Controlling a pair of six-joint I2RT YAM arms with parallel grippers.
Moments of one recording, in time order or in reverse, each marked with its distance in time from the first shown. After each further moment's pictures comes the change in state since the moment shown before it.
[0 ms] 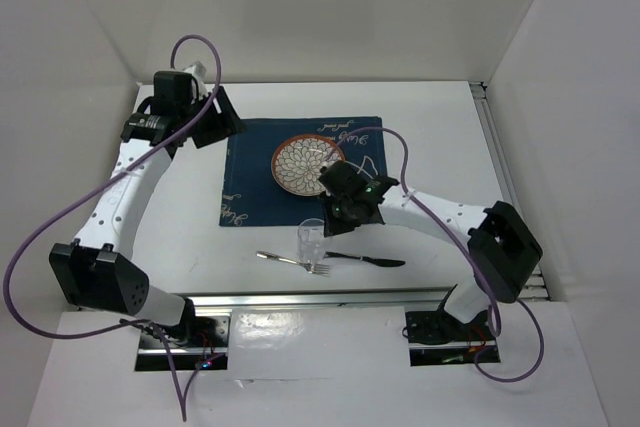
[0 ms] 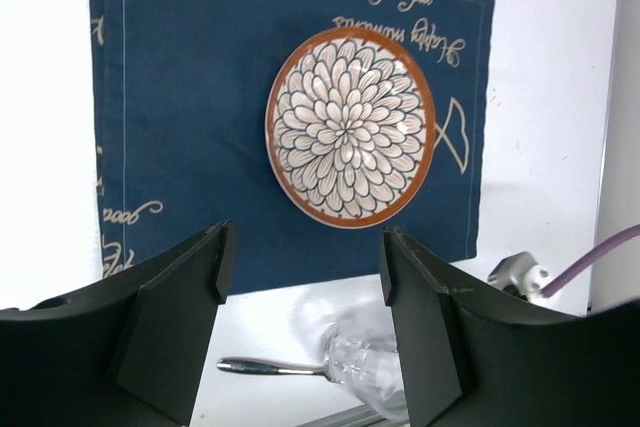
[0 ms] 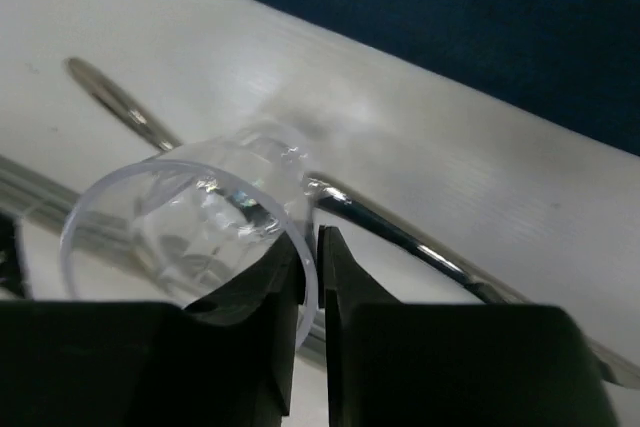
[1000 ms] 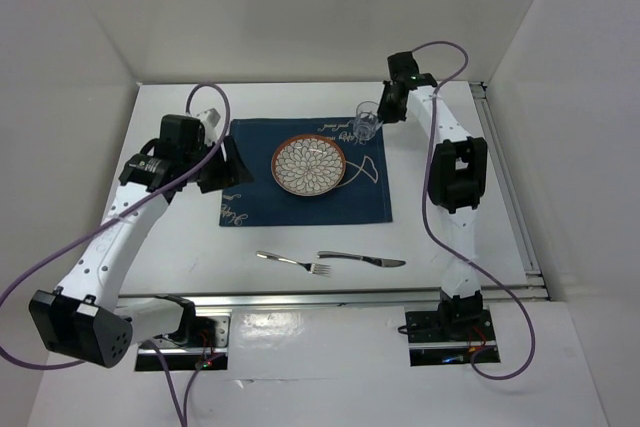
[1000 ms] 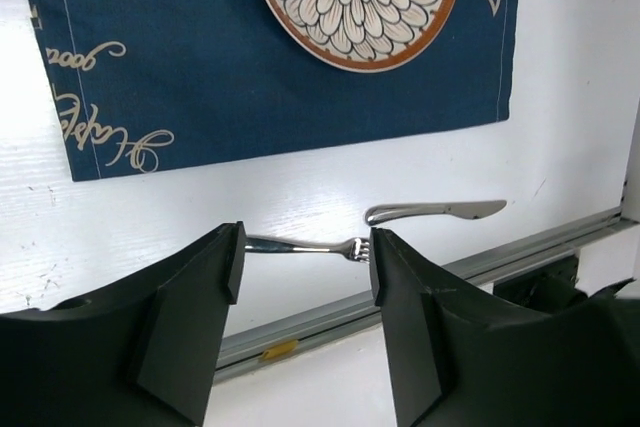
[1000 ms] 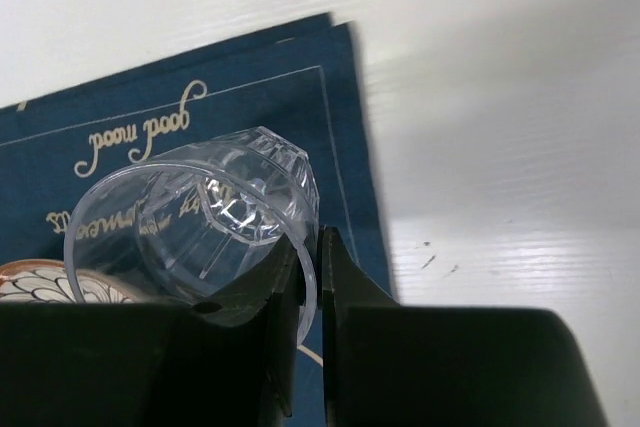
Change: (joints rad) left arm -0.083 -0.251 -0.299 -0.099 0.064 0.026; right arm -0.650 0.776 1.125 -0.229 0.080 -0.127
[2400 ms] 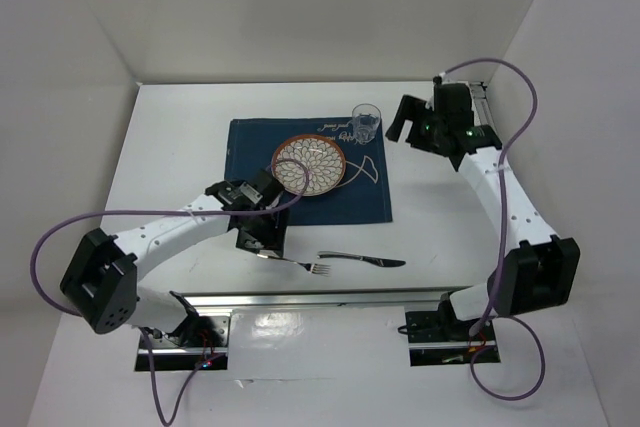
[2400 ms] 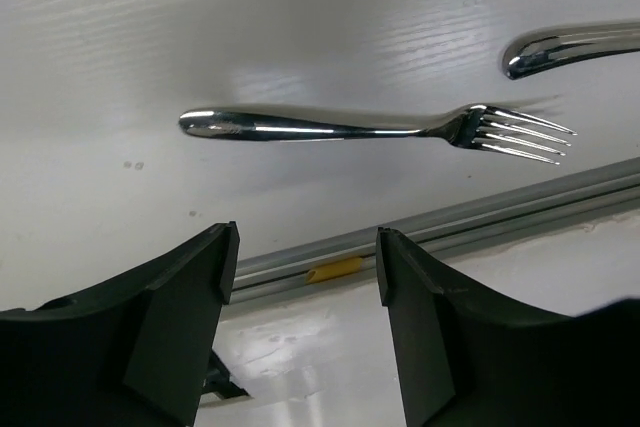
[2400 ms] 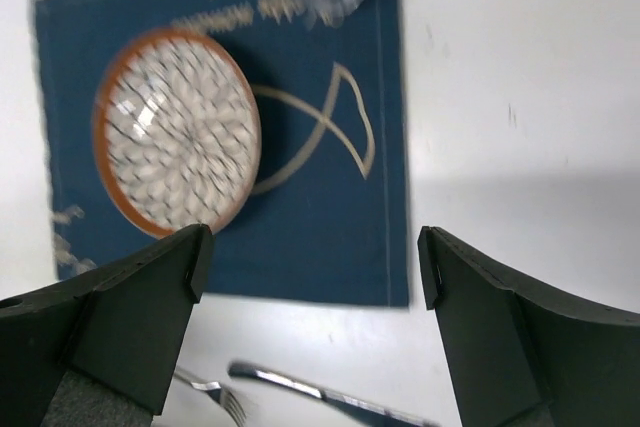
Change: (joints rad) left arm -0.468 0.182 -0.254 -0.030 -0.206 -0.107; right arm -0.010 -0.914 -0.827 0.211 -0.104 -0.015
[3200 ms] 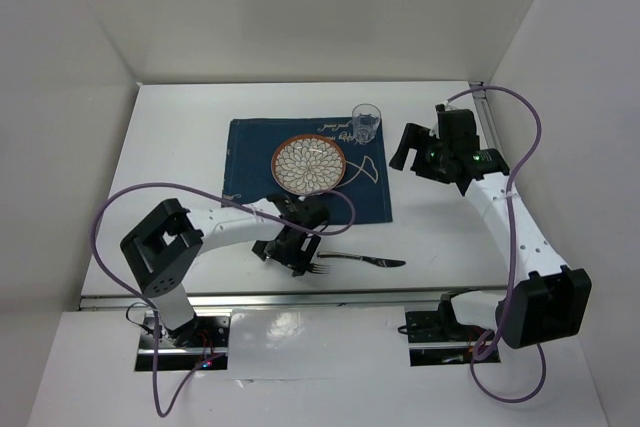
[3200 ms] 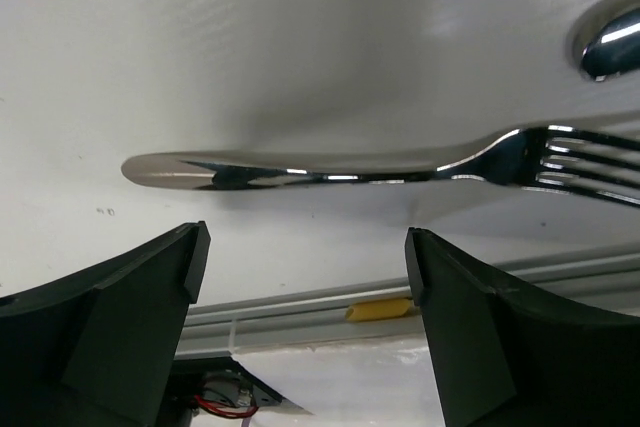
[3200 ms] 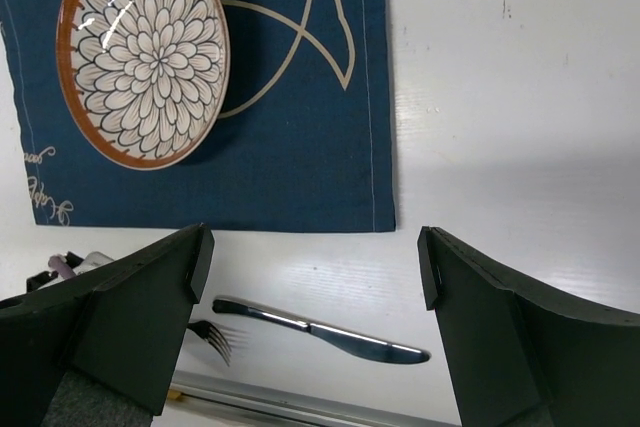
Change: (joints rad) left arm -0.245 0.327 0.111 -0.025 -0.193 0.053; right arm -0.001 -0.182 -0.212 -0.092 -0.035 0.007
